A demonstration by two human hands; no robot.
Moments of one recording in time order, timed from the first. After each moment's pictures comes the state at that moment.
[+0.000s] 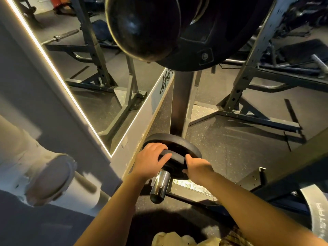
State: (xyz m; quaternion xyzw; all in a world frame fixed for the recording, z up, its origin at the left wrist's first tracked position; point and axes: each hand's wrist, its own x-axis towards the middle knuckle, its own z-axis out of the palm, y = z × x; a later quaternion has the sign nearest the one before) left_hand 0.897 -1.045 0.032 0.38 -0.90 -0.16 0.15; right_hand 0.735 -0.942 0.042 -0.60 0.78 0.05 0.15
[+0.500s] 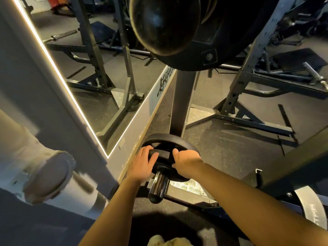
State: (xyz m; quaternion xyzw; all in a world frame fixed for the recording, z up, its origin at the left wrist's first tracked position) left_hand 0.913 -1.045 0.004 0.50 -0.80 -0.29 0.16; right_hand 0.760 -0.971 0.073 -0.63 0.75 0.12 0.13
